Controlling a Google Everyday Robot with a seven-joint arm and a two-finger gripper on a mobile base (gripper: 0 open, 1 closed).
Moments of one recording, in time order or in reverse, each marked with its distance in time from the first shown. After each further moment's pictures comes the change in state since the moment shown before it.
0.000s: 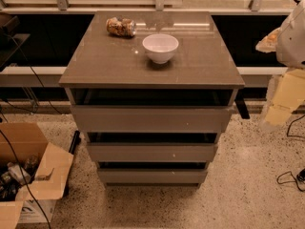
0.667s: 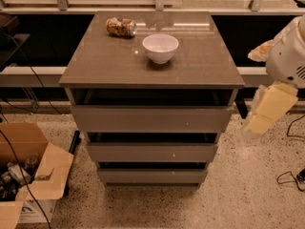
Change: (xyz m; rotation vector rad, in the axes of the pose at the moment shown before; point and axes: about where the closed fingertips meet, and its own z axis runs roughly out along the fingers) arm -0.013 0.008 0.021 0.022 -0.100 0.049
